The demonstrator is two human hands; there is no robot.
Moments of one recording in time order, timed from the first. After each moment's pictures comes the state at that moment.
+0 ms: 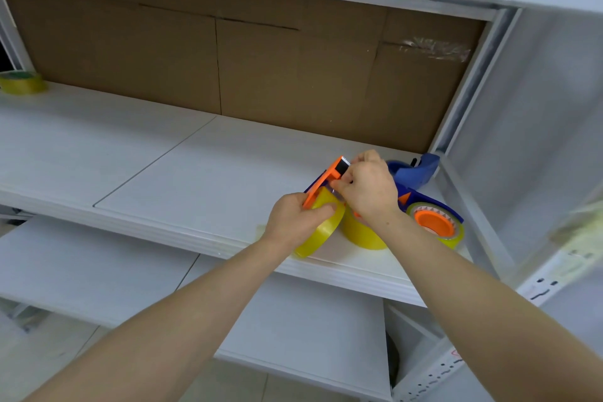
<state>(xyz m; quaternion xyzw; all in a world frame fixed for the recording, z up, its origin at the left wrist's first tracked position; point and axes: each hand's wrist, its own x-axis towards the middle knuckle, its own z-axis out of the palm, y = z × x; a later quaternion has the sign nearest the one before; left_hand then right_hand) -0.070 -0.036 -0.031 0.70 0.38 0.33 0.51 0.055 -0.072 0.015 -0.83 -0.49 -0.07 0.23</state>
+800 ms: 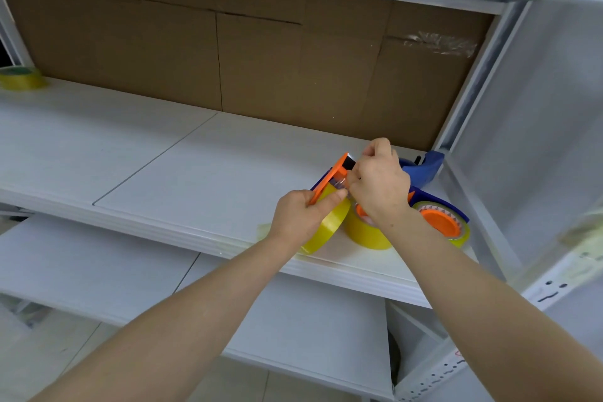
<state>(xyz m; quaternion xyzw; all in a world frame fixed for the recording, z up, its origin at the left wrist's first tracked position) -0.063 -0.030 -0.035 0.71 0.37 0.36 0.48 0.059 -0.073 0.015 -0.84 -0.48 -0.17 0.19</state>
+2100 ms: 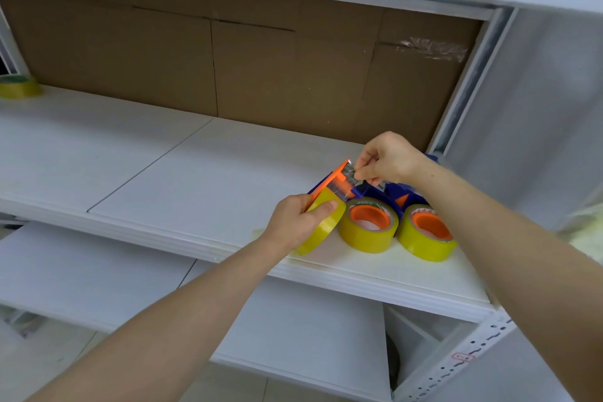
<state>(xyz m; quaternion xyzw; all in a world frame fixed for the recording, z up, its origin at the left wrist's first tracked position) -0.059 -0.026 -0.037 0.71 0.34 0.30 0.54 0.107 -0.074 0.071 -0.79 -0.57 0.12 0.20</state>
